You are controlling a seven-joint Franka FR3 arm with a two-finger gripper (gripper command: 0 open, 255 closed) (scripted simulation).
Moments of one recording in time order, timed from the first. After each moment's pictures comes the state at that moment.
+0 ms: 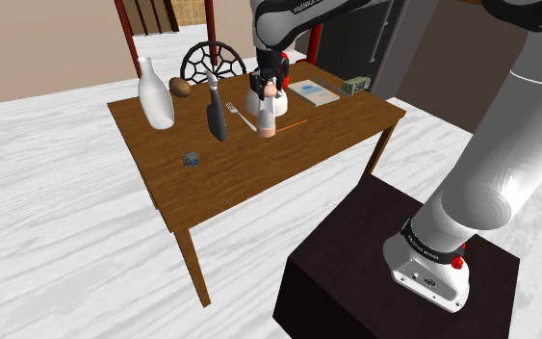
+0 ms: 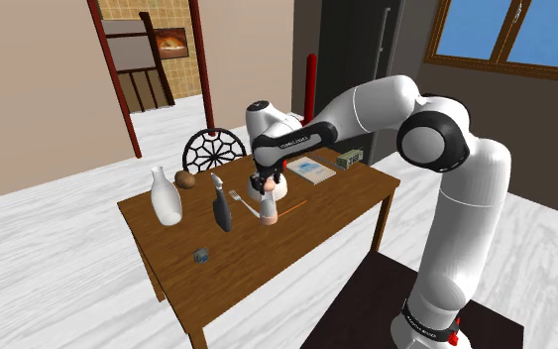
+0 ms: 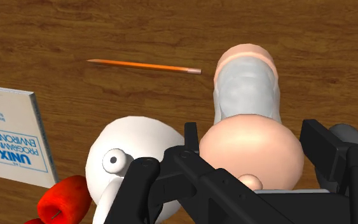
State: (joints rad) arm -0.05 0.14 0.08 -1.92 -0.24 2.10 0.24
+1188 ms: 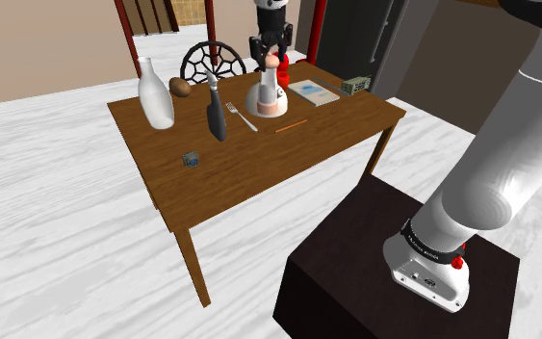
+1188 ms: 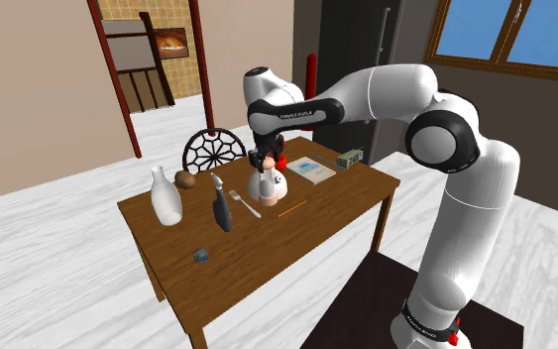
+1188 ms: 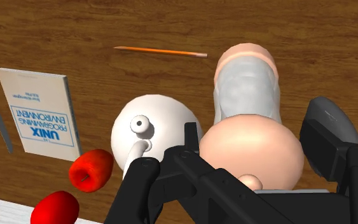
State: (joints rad) arm -0.04 0.09 0.09 -1.74 -0.22 1.88 0.19
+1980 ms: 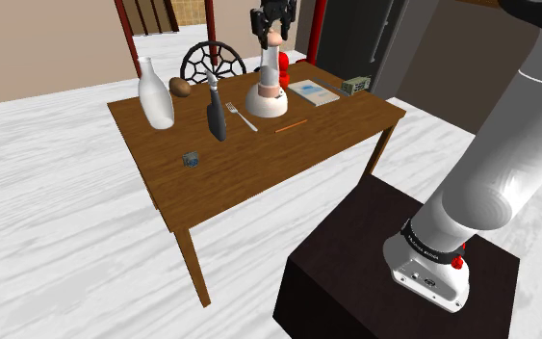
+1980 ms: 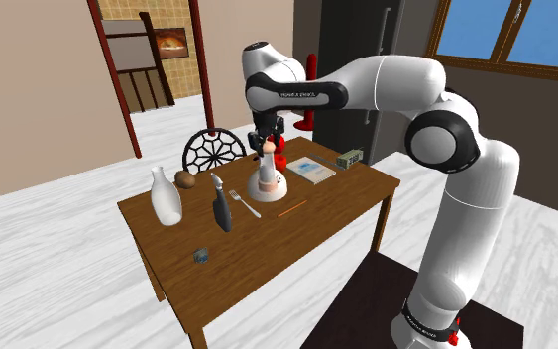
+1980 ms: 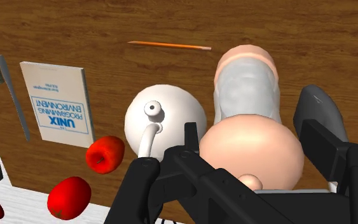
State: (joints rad) arm -0.04 0.09 0.09 -1.58 -0.21 1.72 0.16
